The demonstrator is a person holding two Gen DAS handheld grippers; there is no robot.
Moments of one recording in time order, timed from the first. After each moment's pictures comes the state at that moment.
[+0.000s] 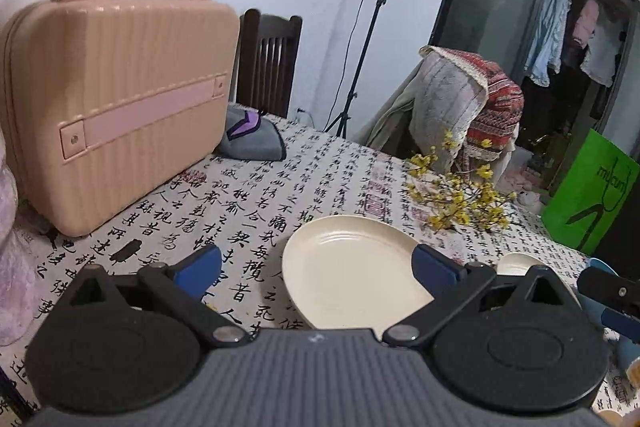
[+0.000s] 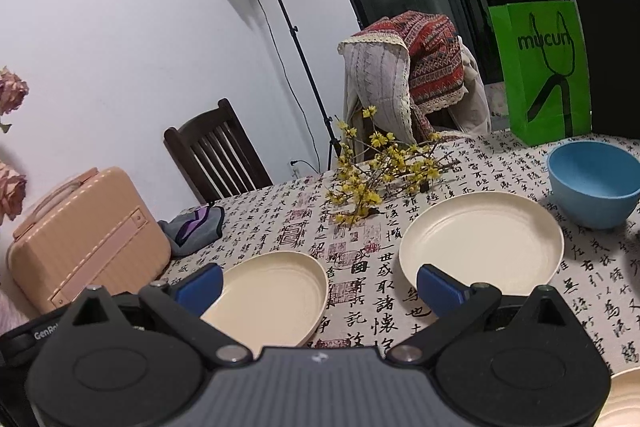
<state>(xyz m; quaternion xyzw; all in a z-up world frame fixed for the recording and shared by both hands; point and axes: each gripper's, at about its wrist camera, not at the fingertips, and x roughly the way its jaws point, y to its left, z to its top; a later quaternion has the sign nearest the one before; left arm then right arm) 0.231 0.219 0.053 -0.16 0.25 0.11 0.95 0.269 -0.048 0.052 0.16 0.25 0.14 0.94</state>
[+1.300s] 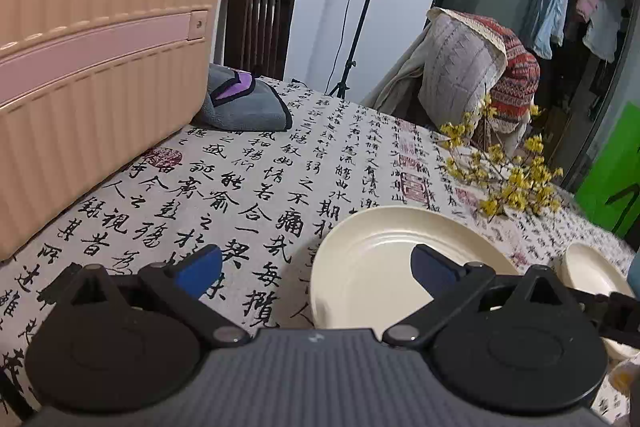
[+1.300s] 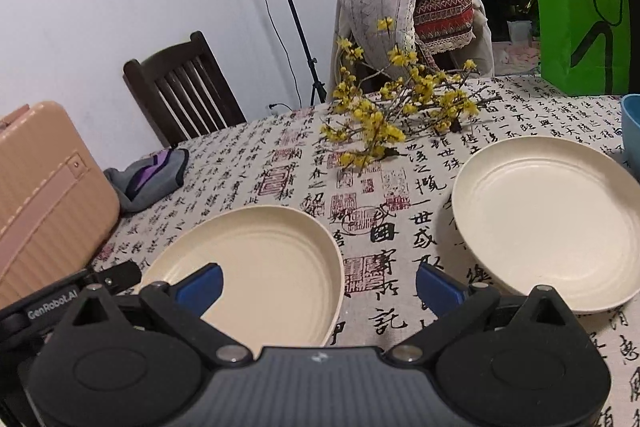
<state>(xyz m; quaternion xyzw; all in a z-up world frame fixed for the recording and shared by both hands) 0.328 0.262 -0.019 -0.14 0.29 0.09 0.94 0.370 0.029 -0.019 0.12 0.34 0.12 0.93</state>
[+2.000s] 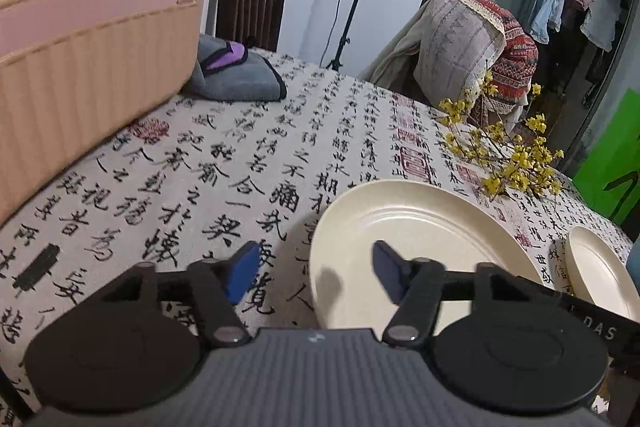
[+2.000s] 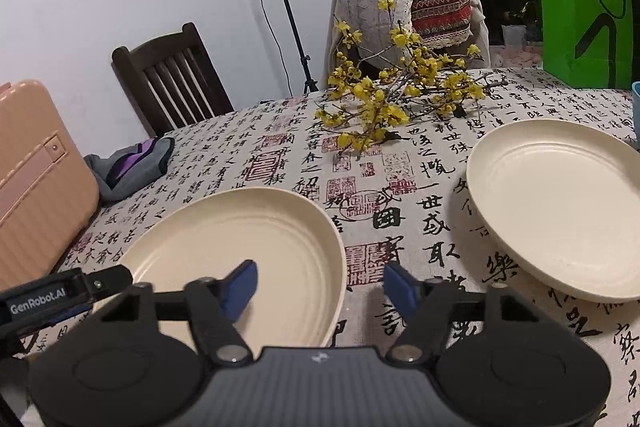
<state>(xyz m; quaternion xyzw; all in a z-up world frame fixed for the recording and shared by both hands) 0.339 0.267 -0.036 -0.16 0.32 0.06 0.93 0.382 0.043 -0.047 0.11 0.33 0.11 0.93</state>
